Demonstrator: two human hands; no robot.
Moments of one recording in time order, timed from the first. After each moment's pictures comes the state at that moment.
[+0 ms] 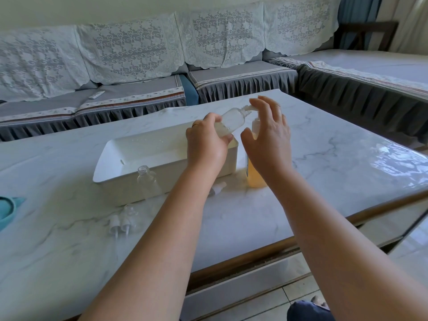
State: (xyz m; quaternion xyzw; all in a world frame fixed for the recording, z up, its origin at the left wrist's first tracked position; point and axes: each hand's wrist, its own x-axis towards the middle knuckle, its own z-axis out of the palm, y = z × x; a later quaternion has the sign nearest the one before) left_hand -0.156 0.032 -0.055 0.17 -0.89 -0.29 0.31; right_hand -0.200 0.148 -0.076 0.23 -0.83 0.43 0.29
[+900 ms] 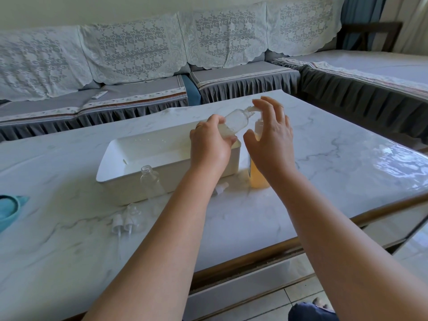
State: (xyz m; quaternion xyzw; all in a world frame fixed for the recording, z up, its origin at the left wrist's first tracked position) left_hand -0.156 0.032 -0.057 0.17 -0.89 -0.29 0.30; right_hand -0.198 0.148 -0.075 0.23 -0.82 0.44 0.28
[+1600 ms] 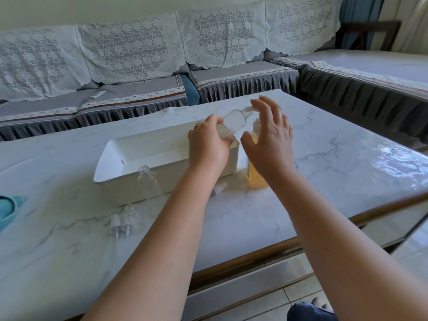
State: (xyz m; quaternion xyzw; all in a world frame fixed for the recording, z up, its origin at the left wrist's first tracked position) left_hand -0.157 0.032 -0.058 0.17 -0.89 -0.29 0.30; right_hand -0.199 0.150 -0.078 0.24 -0.83 0.41 0.29
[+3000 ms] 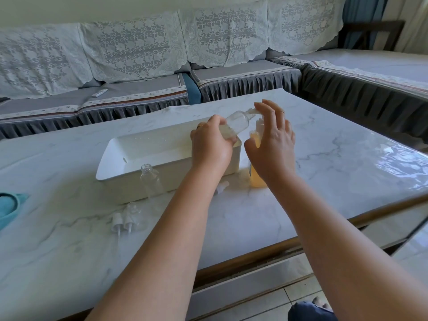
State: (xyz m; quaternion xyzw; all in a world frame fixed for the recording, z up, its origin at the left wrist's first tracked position) left_hand -0.154 0.036 -0.059 0.18 -0.89 -0.29 0.29; right_hand -0.199 0.149 -0.089 0.23 -0.84 0.41 0.29
